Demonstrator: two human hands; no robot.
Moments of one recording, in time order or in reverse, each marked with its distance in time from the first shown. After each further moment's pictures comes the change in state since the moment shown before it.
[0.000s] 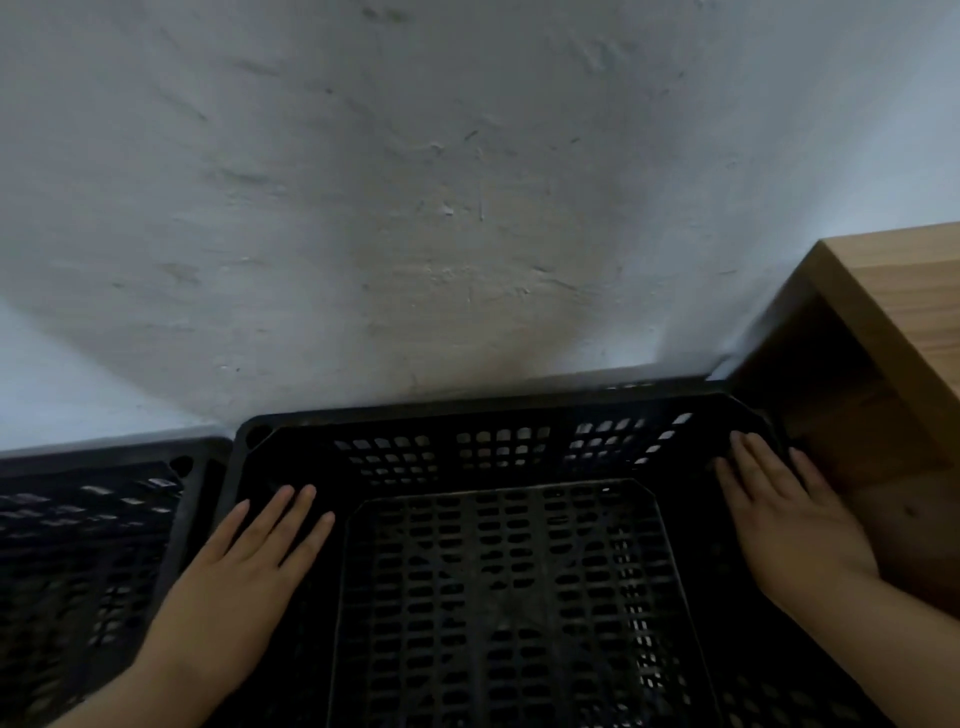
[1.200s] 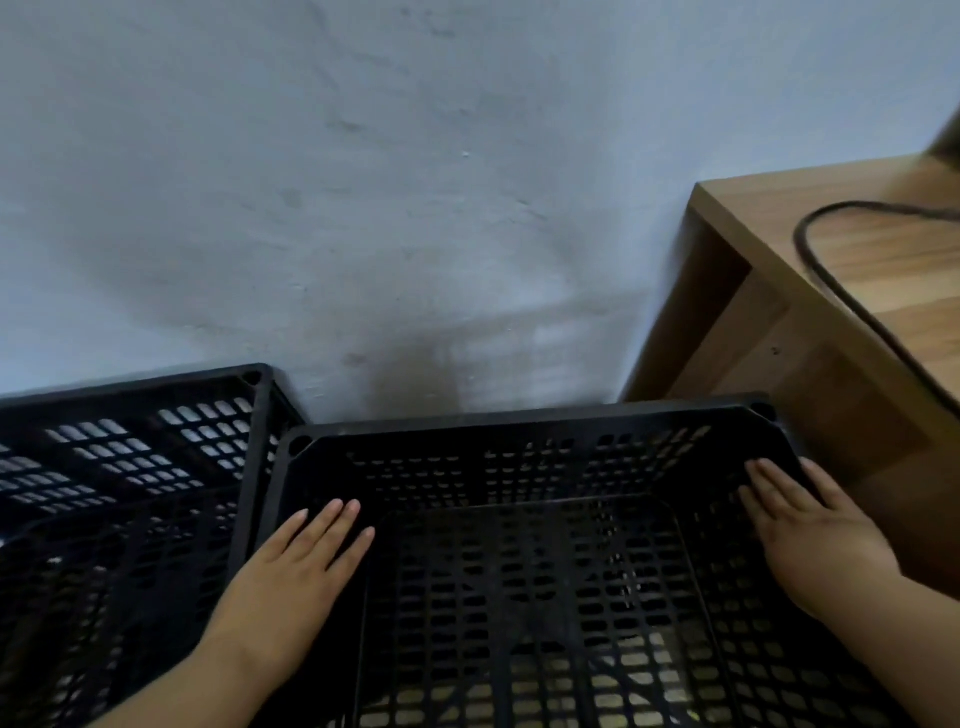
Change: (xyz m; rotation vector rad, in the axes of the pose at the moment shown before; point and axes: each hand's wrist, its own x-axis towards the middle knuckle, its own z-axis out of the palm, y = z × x) left_hand -0.111 0.055 -0.013 0.140 -0.218 0.114; right_hand -0.149 -0.075 -0.073 -0.623 -0.897 0.131
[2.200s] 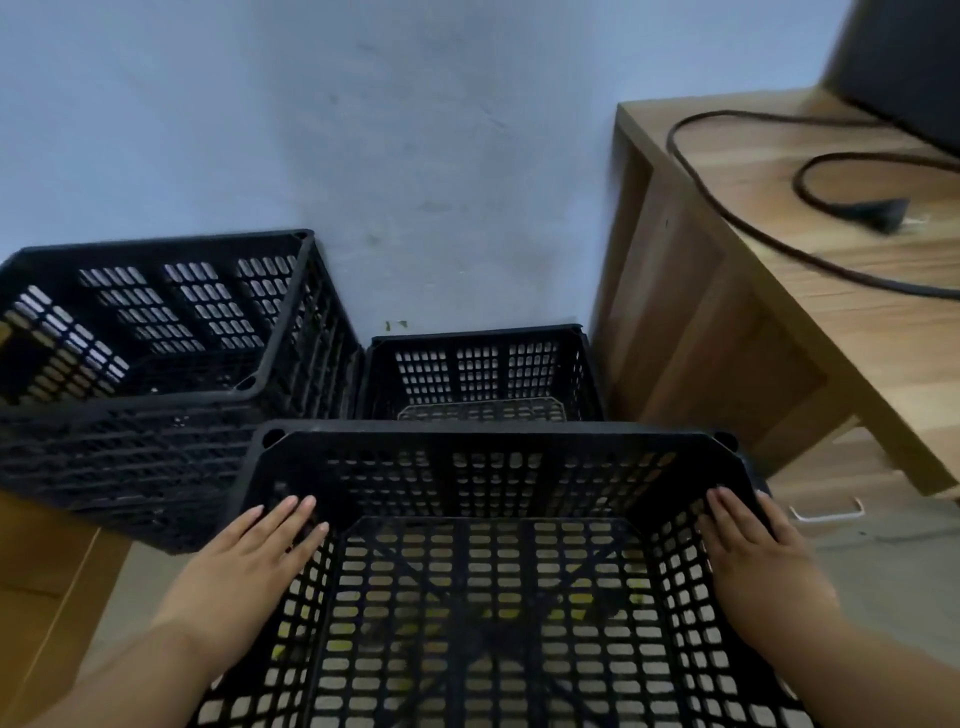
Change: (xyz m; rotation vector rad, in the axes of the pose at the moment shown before) left_hand -0.227 0.197 0.014 0.069 -0.333 -0.211; right_hand -0.169 -0.083 0.199 0.059 0.183 -0.089
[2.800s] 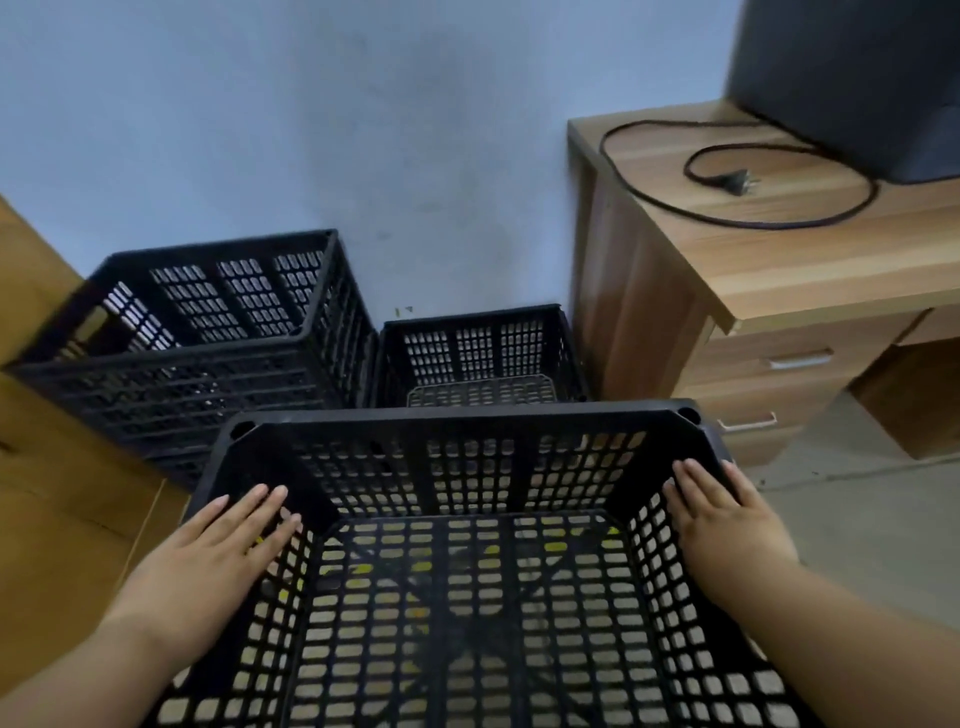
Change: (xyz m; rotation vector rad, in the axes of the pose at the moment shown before) left_hand -0.184 0.043 0.026 0.062 0.030 -0.091; right_hand -0.146 -0.031 0.049 0.062 0.083 0.026
